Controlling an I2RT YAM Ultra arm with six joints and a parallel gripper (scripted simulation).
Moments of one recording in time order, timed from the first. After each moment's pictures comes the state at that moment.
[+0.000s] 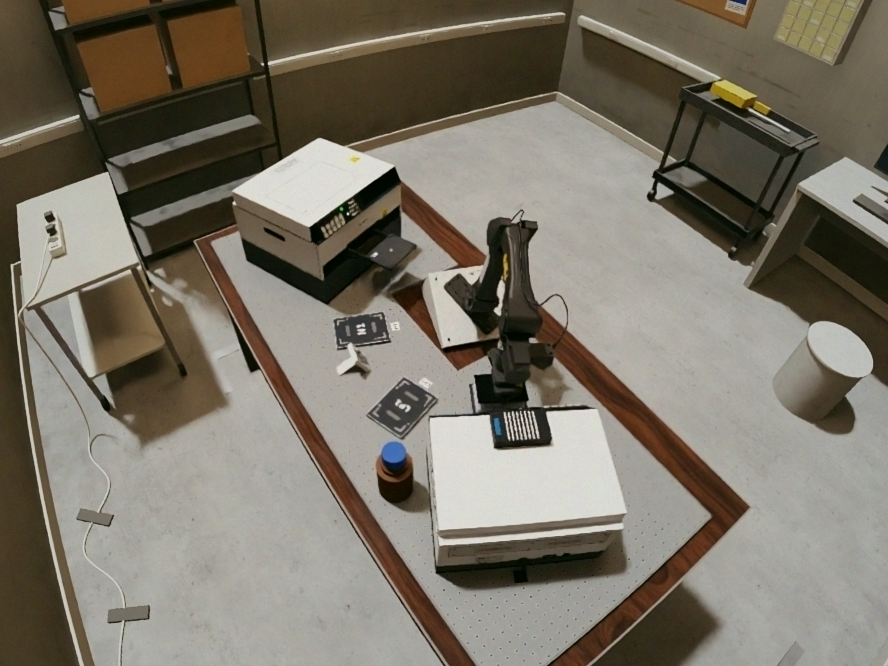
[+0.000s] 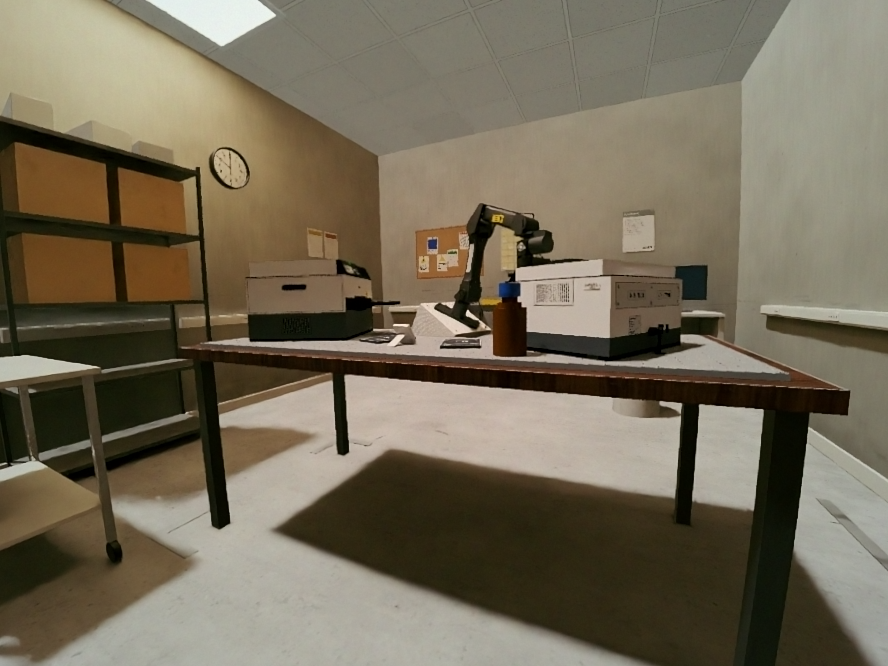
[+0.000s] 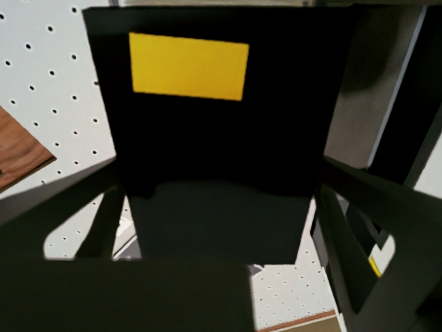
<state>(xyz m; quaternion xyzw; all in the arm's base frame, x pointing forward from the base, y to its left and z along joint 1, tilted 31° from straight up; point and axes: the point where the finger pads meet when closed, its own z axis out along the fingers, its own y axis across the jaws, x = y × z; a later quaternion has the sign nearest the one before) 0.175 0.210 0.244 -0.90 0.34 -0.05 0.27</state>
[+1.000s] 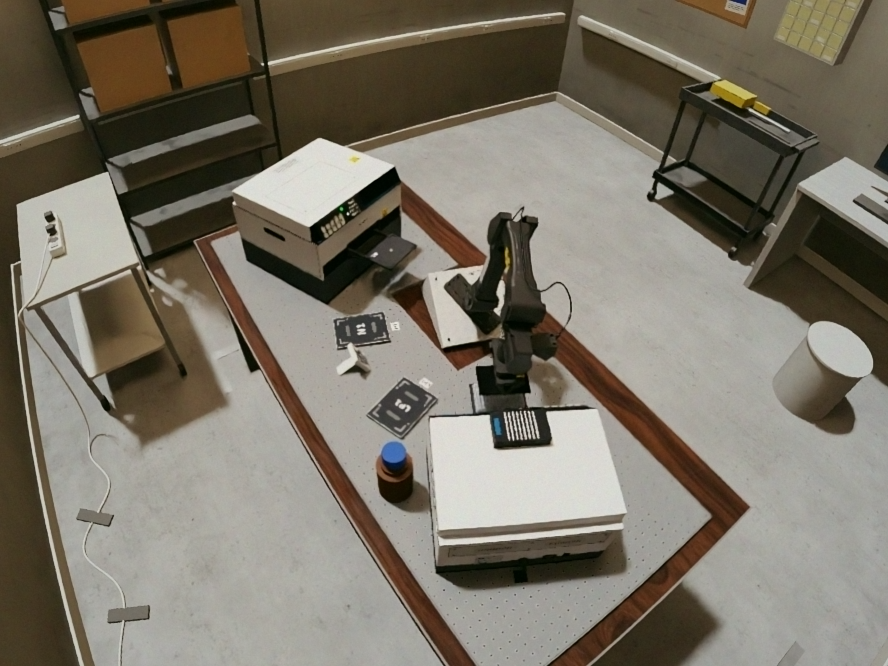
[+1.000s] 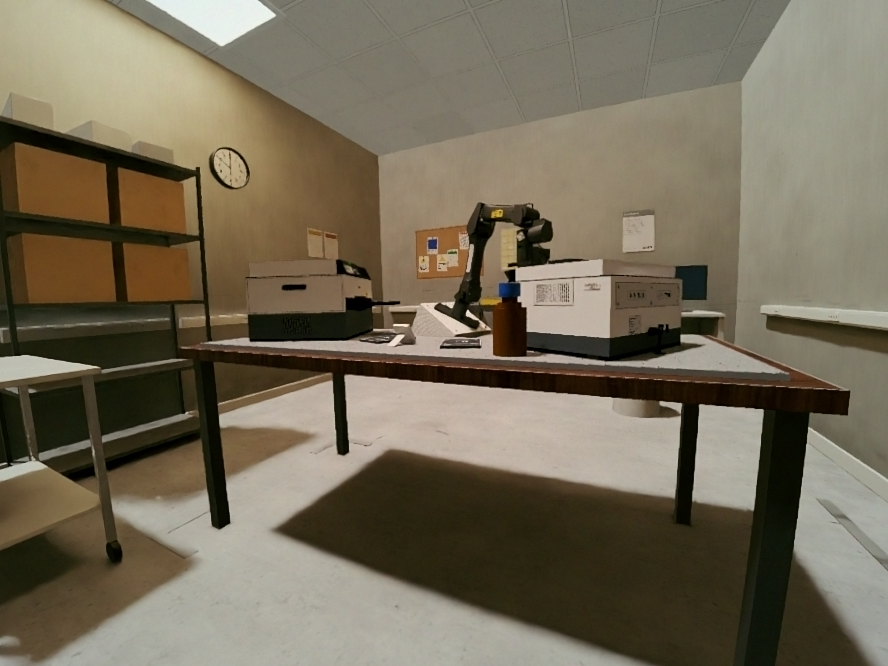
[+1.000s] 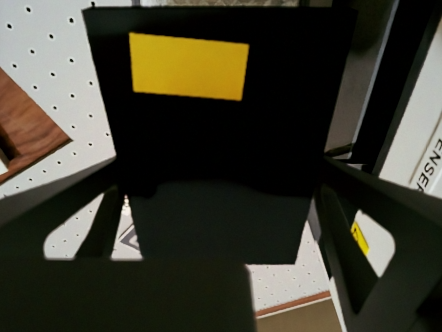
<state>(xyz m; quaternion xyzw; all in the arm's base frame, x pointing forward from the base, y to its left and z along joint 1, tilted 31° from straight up) 0.165 0.195 0.273 -0.90 0.34 -0.05 0.26</state>
